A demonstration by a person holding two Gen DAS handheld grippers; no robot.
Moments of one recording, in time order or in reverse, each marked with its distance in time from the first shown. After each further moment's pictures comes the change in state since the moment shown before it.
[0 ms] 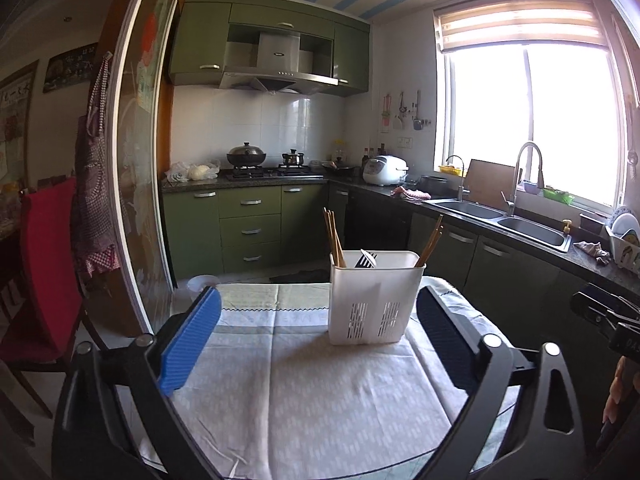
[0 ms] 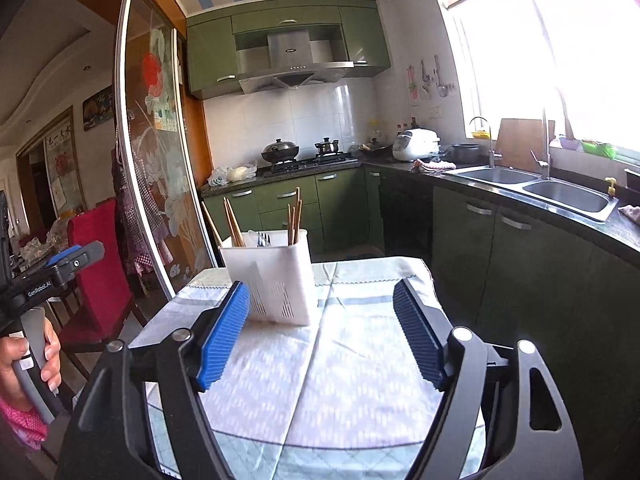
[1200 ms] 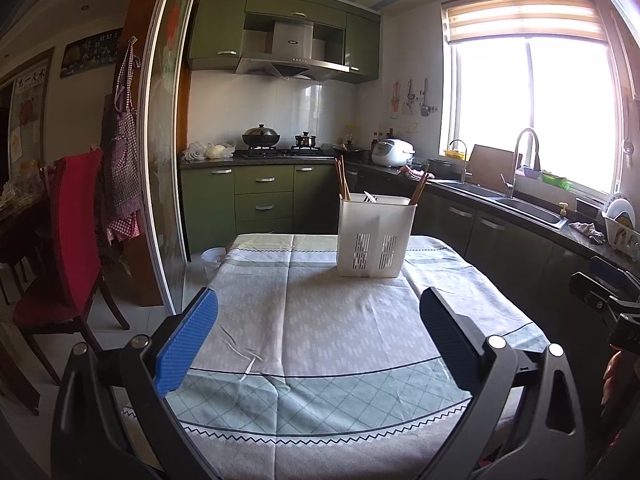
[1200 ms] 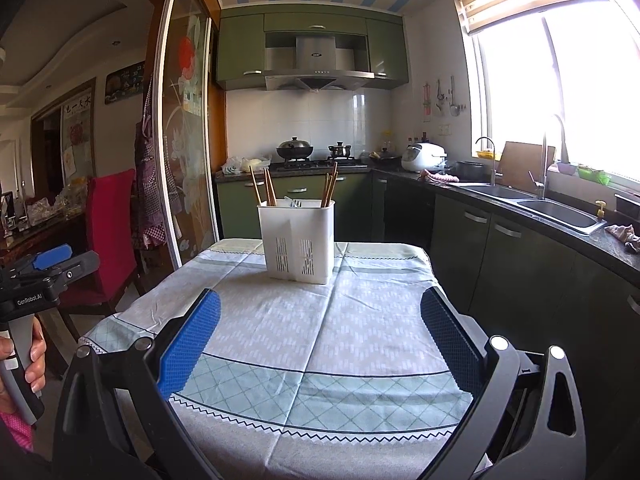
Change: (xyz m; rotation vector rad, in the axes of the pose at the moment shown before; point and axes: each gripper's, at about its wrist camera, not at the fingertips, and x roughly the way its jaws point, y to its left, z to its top) left arm -0.089 0.014 -0.068 -0.034 0.066 0.021; right arm -0.065 0.039 -0.042 -0.119 -0.010 -0.001
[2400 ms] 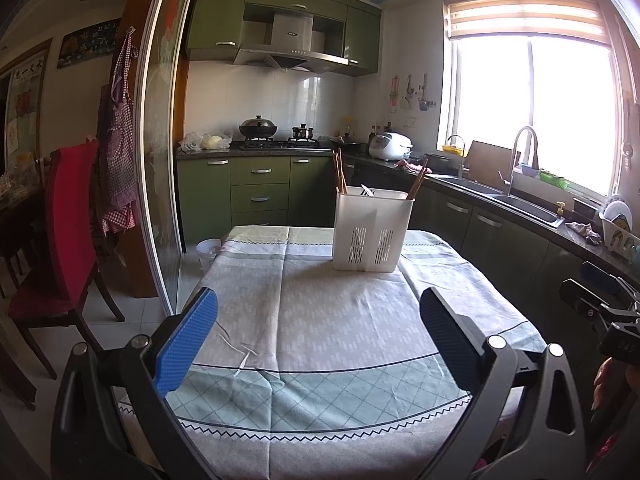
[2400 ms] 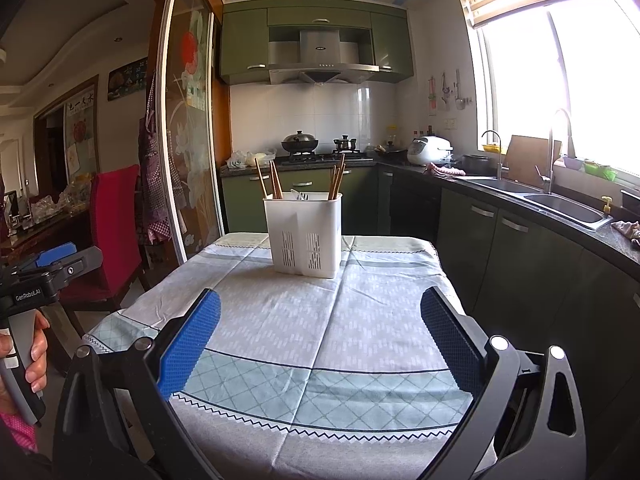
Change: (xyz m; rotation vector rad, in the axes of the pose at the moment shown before) left arm 0.009 0.002 0.002 -0.008 0.040 -0.013; right arm 0.010 0.003 -0.004 0.001 0.020 0.016
